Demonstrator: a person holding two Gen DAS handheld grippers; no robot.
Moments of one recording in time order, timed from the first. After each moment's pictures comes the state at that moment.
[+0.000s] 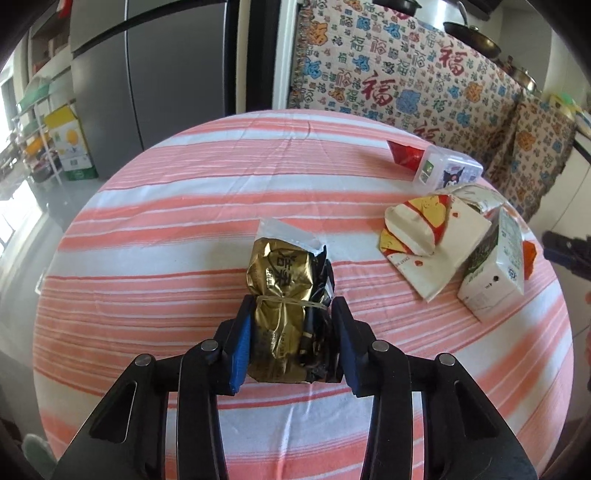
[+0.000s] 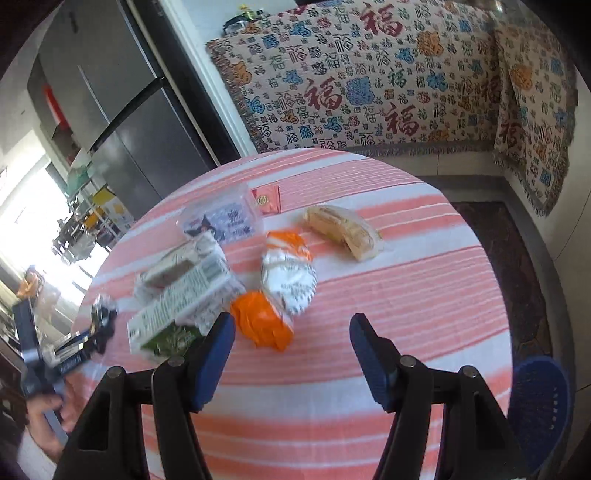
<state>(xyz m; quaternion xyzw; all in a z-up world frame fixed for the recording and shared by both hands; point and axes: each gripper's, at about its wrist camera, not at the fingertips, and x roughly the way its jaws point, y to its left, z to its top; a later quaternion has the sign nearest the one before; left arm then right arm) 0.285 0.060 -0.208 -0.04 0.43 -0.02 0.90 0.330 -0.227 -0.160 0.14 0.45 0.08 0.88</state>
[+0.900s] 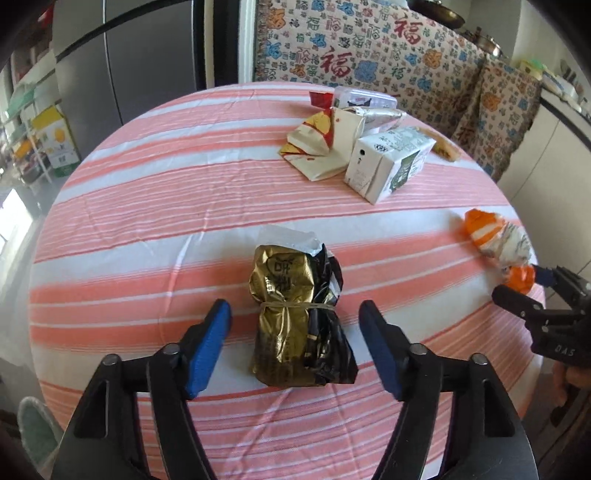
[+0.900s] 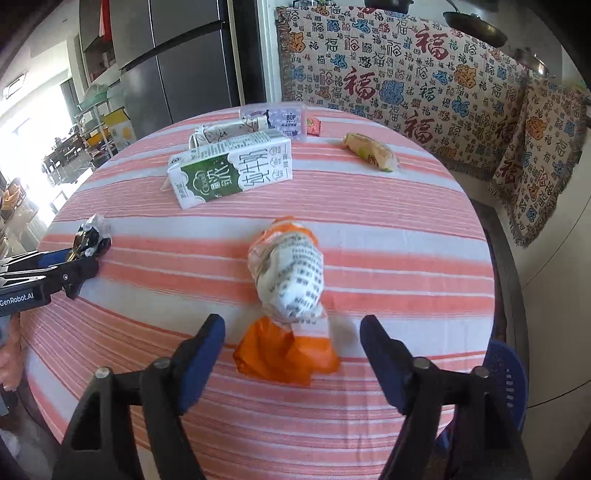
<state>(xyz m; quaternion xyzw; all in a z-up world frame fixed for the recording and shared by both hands) 0.184 -0.001 -0.207 -0.01 0.45 -0.04 0.89 0.197 -0.185 -0.188 -0.03 0.46 0.10 0.88</state>
